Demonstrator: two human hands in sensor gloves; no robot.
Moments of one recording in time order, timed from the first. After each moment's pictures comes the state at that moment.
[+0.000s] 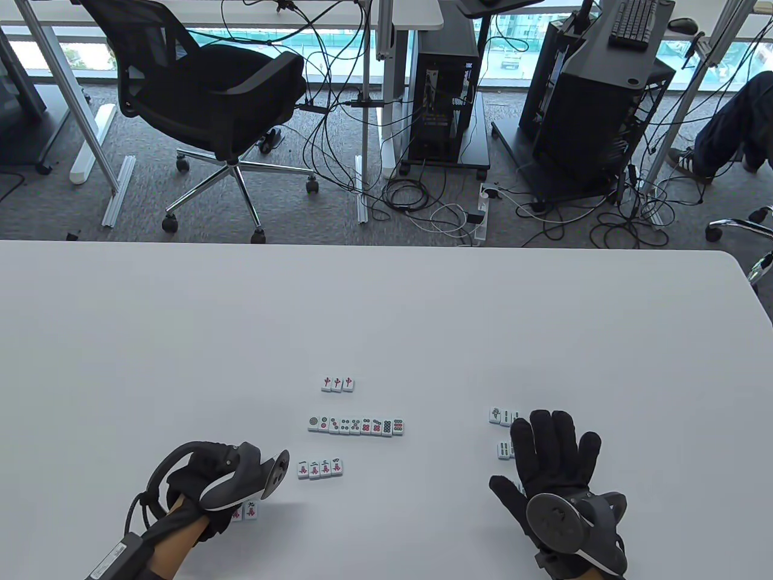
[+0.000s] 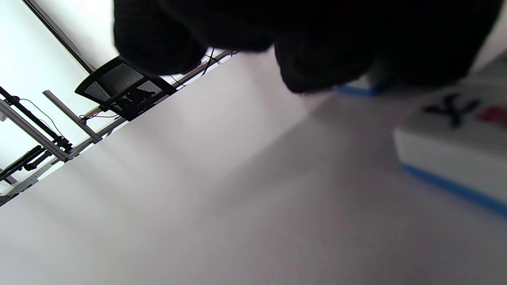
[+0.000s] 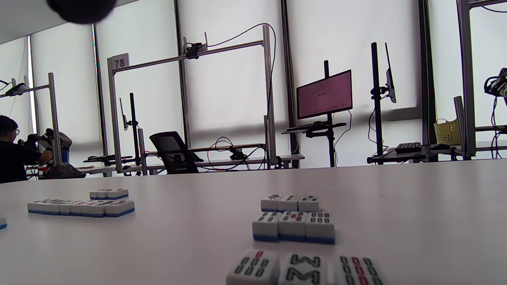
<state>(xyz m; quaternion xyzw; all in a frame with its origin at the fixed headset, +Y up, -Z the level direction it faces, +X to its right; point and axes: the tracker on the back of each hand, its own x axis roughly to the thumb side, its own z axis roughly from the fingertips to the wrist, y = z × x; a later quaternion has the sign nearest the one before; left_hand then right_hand) -0.208 -0.763 -0.264 -0.10 -0.09 -0.26 0.96 0.223 -0.716 -0.223 0.15 -0.13 0.98 0.08</state>
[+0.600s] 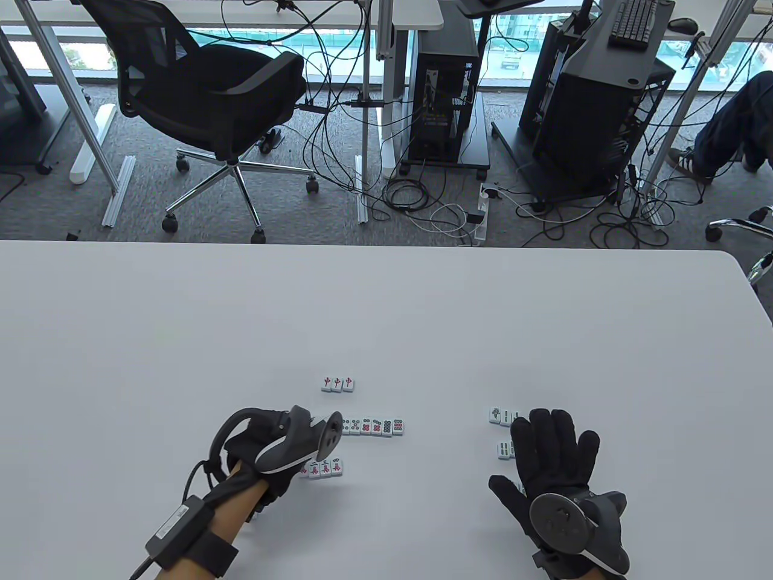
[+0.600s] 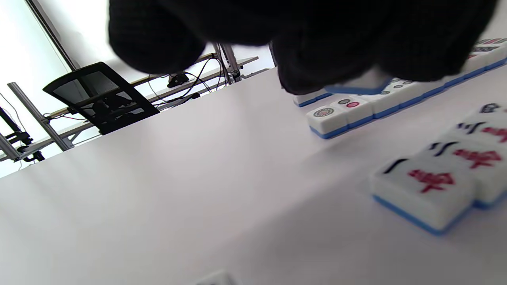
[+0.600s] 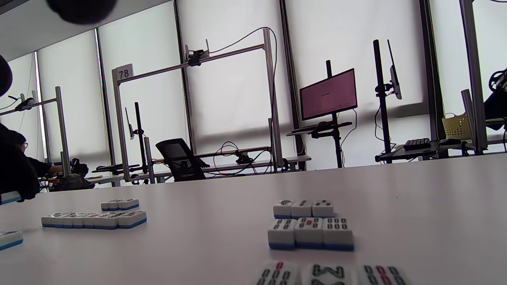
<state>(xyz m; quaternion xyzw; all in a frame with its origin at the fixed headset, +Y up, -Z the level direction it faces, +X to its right) -0.120 -0.730 -0.304 -0.06 -0.11 -0.17 0.98 0.224 -0.715 -0.224 0.16 -0.14 0.97 0.11</state>
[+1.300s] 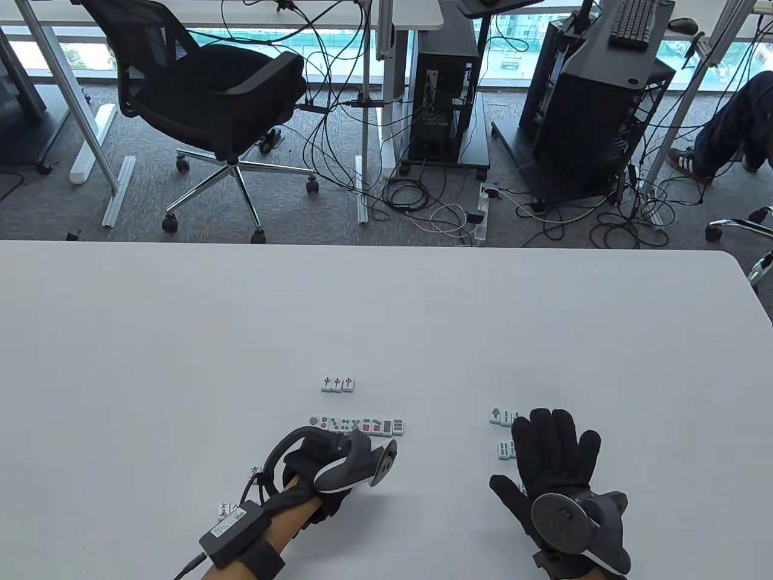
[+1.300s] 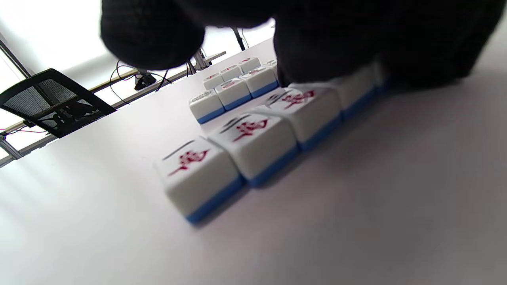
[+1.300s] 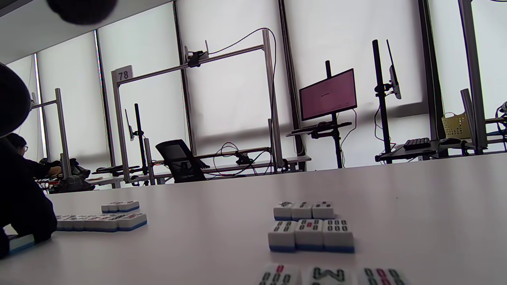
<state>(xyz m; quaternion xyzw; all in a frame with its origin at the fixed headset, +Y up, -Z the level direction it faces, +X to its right) -0.068 -0.763 -0.291 -0.07 -0.14 -0.21 0.96 0.226 -0.714 -0.223 0.16 -0.14 0.97 0.11</state>
